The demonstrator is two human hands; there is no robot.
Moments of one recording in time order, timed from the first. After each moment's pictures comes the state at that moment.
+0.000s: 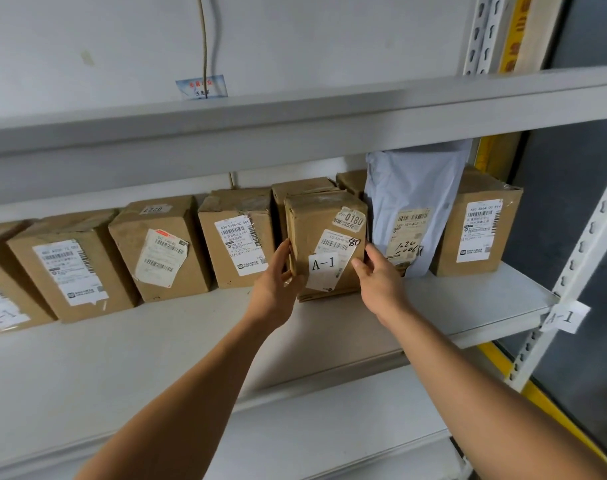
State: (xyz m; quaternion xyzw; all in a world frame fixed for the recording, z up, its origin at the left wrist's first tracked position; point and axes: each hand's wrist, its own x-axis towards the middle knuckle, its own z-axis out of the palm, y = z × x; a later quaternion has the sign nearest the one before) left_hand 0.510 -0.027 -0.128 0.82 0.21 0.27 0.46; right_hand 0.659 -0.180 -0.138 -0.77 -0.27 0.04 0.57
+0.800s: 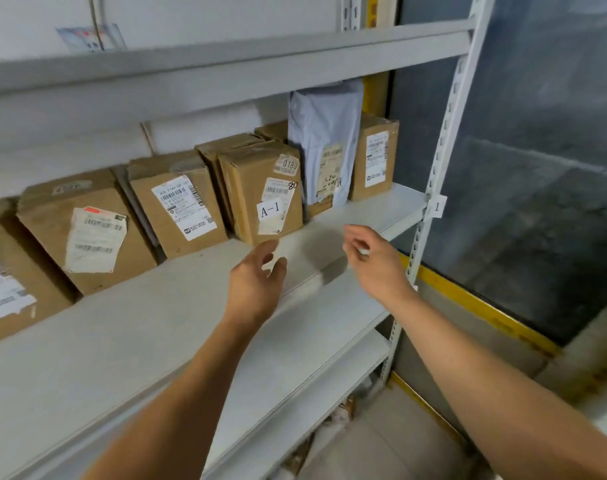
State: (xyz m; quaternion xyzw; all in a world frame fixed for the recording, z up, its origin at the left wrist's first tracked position) left_hand 0.407 -0.087 -0.130 0.87 0.13 0.22 0.42; right_hand 0.505 -0.293 -0.142 -0.81 -0.18 -0.06 0.55
